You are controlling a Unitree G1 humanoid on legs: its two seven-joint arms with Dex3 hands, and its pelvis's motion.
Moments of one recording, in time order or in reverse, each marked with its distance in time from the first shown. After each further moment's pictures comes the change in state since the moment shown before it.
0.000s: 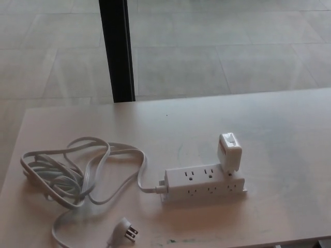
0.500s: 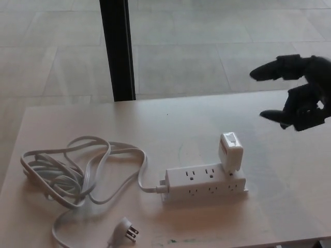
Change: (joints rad) left_arm -0.001 0.005 -0.002 0.003 0.000 -0.015 -0.008; right_arm -0.158 0.005 0.472 0.110 -0.197 0.070 0.088
